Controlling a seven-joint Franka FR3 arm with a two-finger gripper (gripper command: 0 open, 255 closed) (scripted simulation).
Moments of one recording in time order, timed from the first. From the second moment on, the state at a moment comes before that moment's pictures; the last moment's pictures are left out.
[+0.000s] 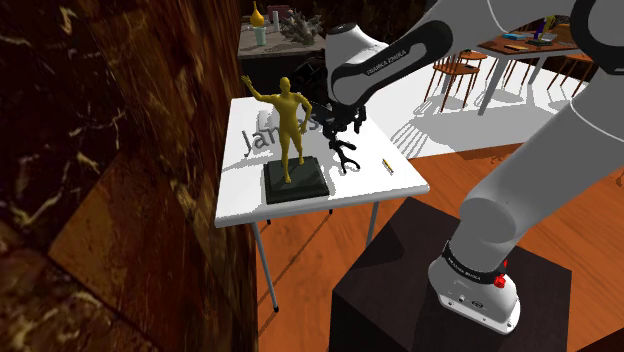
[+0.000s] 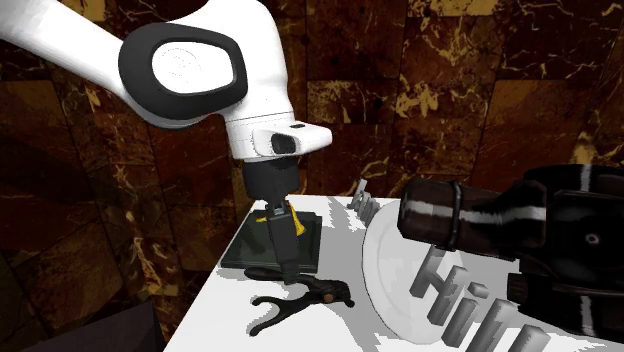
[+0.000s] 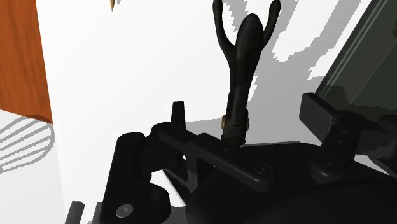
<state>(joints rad) -0.22 -0.26 0.12 -2.42 -0.23 2.21 0.38</state>
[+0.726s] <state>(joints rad) -0.23 -0.22 0.12 -2.45 -0.24 2.28 0.40</state>
